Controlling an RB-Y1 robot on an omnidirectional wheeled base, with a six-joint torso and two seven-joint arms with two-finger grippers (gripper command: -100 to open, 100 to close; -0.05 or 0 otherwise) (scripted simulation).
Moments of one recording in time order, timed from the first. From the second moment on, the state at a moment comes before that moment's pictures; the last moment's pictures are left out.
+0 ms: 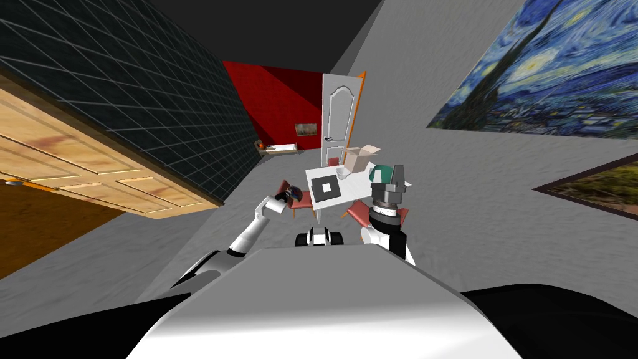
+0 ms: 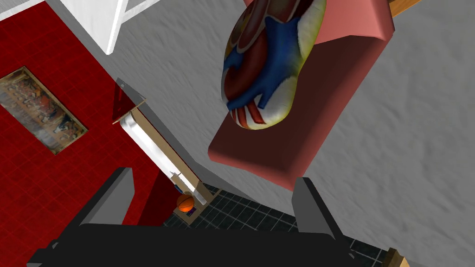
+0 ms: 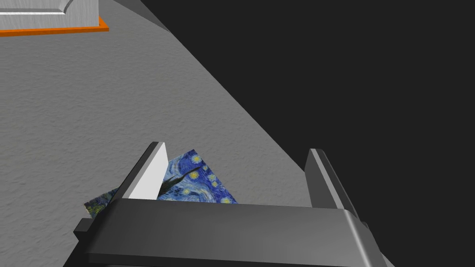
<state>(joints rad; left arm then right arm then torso) -0.19 0.46 -0.28 -1.59 0.04 0.86 -0.01 0.53 -0.03 0.07 -2.37 -0.06 -0.58 0.17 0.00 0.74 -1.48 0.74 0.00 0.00</state>
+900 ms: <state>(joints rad) -0.26 0.45 -0.35 -1.73 0.07 0.97 0.03 0.53 -0.03 0.07 -2.37 -0.06 -0.58 0.17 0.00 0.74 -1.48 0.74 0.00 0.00</state>
